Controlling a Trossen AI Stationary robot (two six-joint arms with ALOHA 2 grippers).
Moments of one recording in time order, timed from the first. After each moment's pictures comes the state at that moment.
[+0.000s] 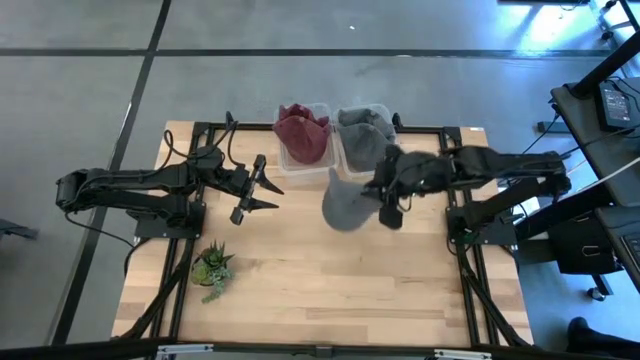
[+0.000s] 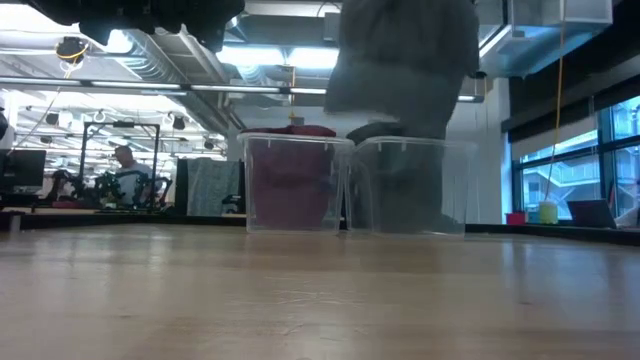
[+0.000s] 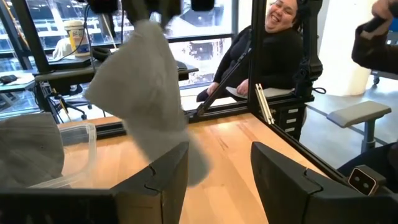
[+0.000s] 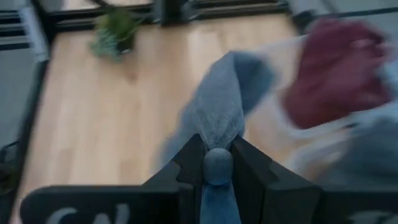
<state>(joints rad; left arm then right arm) 0.23 0.85 0.53 0.25 0.49 0.09 0.12 1.32 1.54 -0.91 0.22 0.17</state>
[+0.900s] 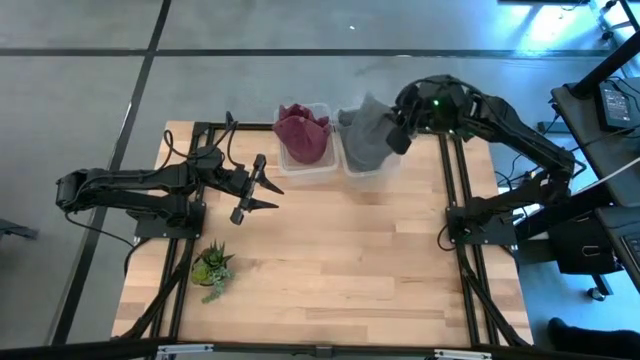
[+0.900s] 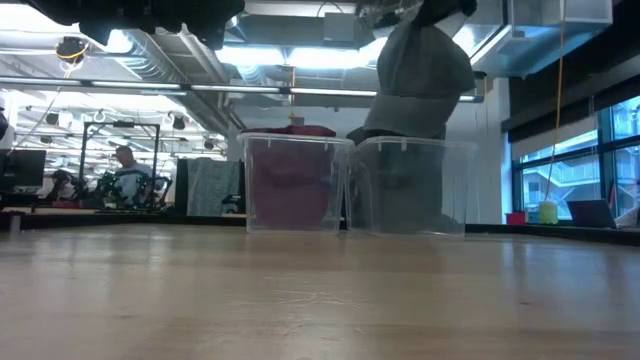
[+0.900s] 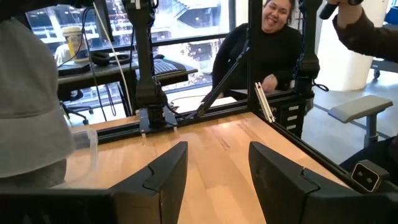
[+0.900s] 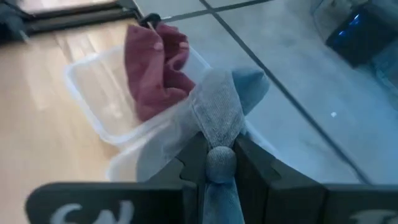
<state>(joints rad) 0.23 0.85 0.53 0.26 0.49 0.13 -0.40 1.29 1.65 -0.99 0.28 -0.07</state>
